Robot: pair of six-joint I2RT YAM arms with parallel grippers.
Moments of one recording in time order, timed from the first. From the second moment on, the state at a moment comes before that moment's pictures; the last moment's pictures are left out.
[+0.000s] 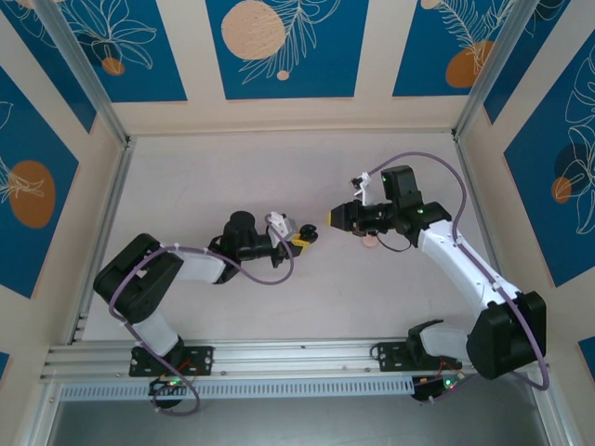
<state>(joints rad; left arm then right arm) -0.65 1.67 0.60 0.78 0.60 0.16 0.32 1.25 0.99 -0.57 -0.80 0.53</state>
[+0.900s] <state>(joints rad) -0.65 1.66 0.59 0.79 0.60 0.19 0.41 1.46 1.06 -0.65 -0.75 0.58</state>
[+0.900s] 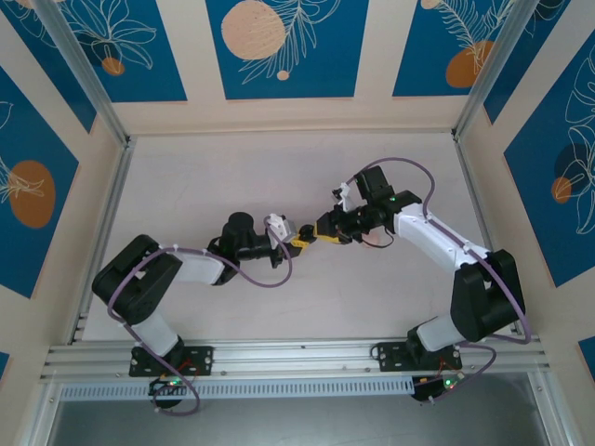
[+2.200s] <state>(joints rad) -0.65 1.64 0.59 0.76 0.63 0.18 0.41 1.22 0.87 -0.45 -0.65 0.47</state>
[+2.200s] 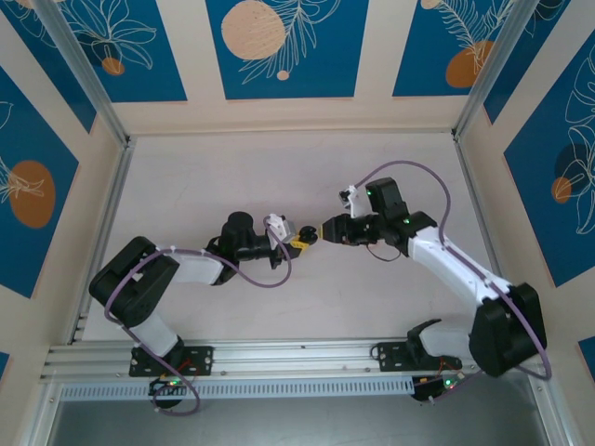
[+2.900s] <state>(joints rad) -0.65 1.64 0.59 0.76 0.71 0.15 0.23 1.02 0.68 -0.14 -0.62 0.26</state>
